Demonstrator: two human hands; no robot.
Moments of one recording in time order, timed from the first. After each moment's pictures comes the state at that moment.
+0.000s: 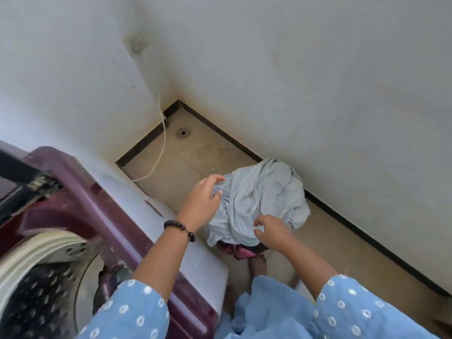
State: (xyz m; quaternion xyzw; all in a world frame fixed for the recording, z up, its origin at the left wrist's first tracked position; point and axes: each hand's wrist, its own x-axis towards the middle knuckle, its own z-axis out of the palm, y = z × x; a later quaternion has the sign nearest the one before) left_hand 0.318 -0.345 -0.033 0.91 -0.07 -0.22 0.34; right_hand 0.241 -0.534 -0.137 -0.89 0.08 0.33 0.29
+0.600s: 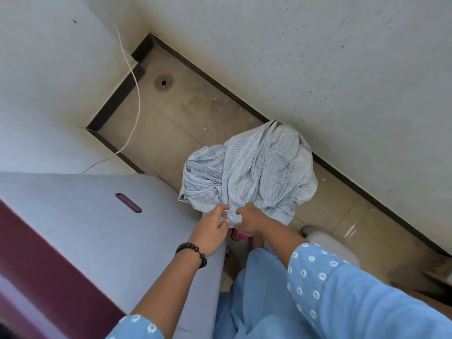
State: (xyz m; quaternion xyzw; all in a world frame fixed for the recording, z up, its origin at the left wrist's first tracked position) left_hand 0.321 -0.375 -0.172 0.83 0.04 -0.46 0.32; right_hand 0.310 -0.517 -0.266 -0.79 0.04 0.55 0.26
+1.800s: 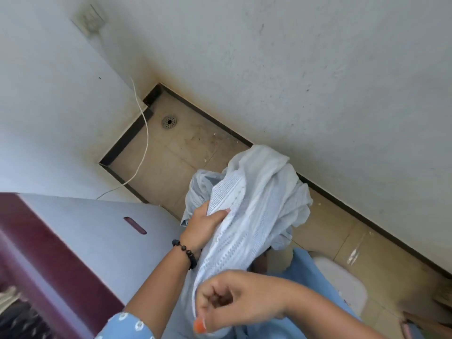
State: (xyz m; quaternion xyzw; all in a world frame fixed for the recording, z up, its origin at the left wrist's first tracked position) left_hand 0.350 -0.397 -0.095 0.68 0.22 -0.39 0.58; right_hand 0.273 -0.525 -0.020 -0.53 -0.08 0.52 0.67
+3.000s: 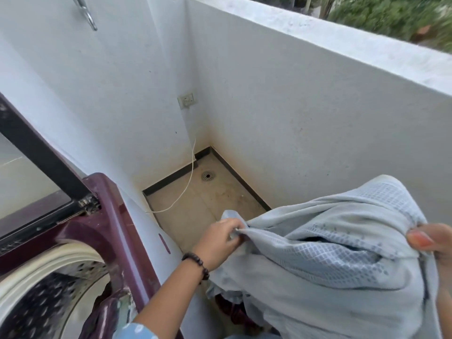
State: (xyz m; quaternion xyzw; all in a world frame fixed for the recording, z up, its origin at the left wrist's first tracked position) left_hand 0.314 -0.373 0.015 0.91 -0.09 -0.15 0.39; right_hand 0.260 -0.638 0.132 -0.29 0.01 0.22 0.93
